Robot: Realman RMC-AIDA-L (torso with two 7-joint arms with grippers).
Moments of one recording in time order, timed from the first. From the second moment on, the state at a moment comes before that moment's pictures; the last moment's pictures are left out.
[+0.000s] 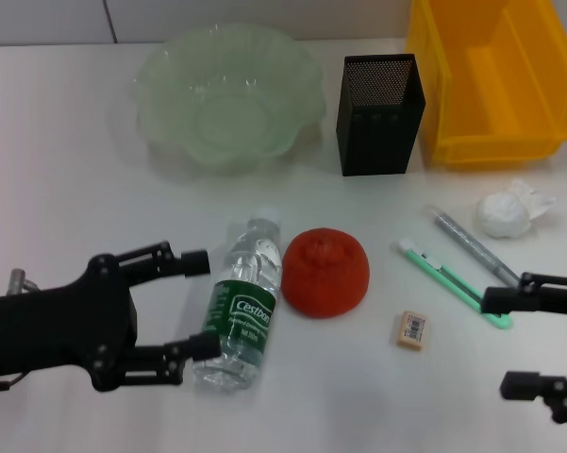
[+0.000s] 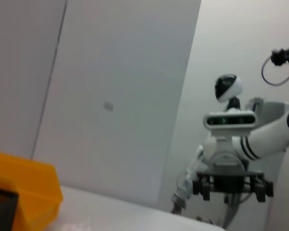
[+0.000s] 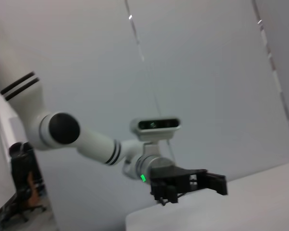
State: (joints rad) left arm -0.35 -2.06 0.70 0.55 1.89 1.97 -1.10; right arm 0.36 2.01 -0.53 -0.58 -2.06 -2.15 1.12
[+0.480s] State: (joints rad) left arm -0.36 -2.05 0.70 0.56 1.94 1.96 -1.12; right arm 0.39 2.04 -0.57 -0.57 -2.07 -2.13 1.12
